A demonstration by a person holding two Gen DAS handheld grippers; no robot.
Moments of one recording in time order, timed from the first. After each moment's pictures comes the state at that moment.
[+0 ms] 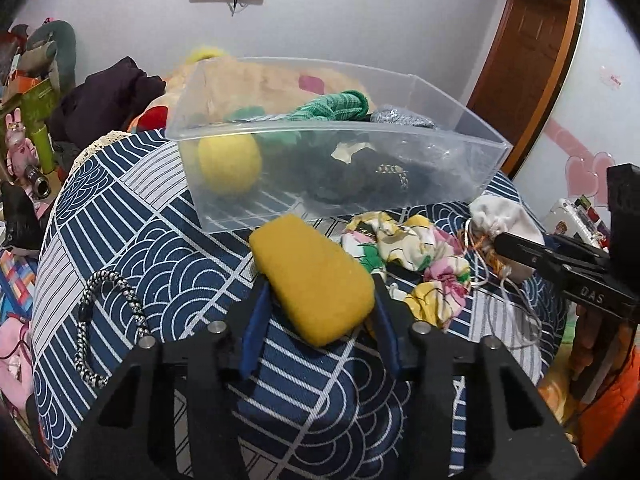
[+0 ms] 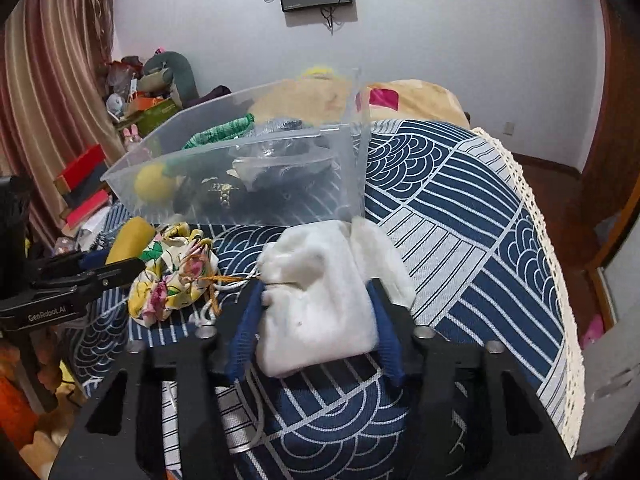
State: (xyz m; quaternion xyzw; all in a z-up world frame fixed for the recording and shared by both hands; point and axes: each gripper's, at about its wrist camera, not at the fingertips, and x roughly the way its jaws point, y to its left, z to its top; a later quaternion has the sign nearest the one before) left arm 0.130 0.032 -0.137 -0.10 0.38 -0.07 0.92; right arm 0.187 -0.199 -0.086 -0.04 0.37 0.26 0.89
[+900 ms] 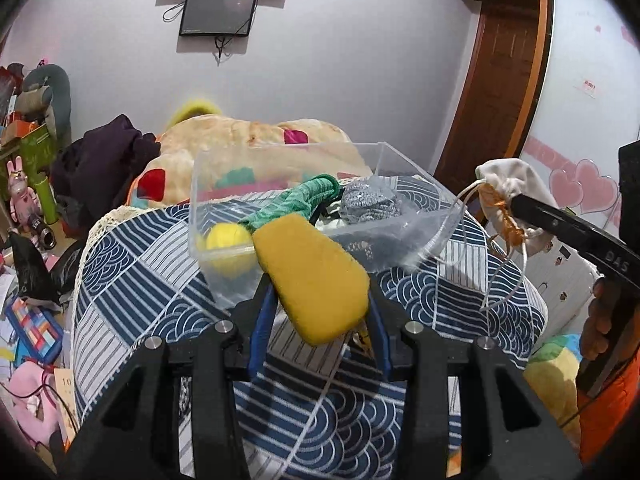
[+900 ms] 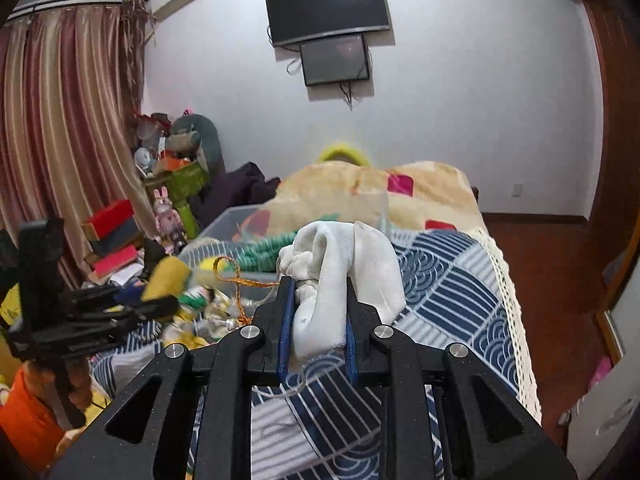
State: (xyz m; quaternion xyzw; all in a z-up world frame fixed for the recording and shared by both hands) left arm 0.118 0.032 -0.070 -0.07 0.30 -0.08 0.95; right arm 0.165 -0.196 -0.011 -0.02 0.25 0.29 0.92
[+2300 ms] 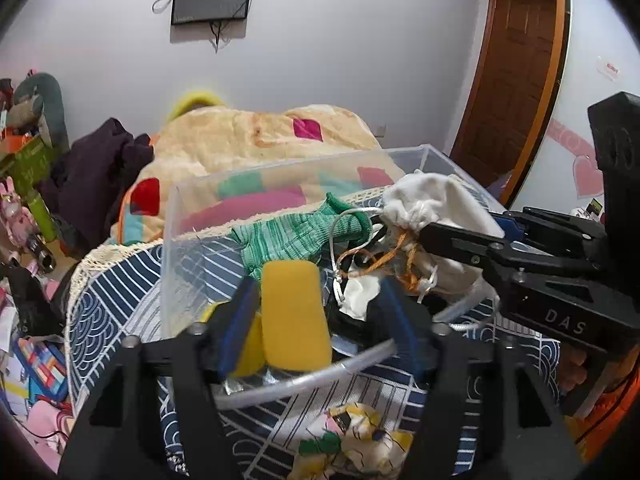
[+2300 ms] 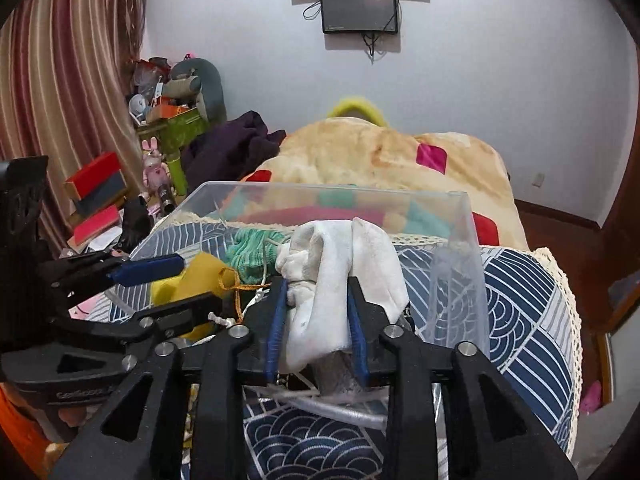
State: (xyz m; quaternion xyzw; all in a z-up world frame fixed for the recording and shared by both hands) left arm 0.210 0.033 -0.073 -0.04 0.34 -0.07 0.94; right arm 0.250 -0.114 -0.036 -0.08 0.33 0.30 0.89
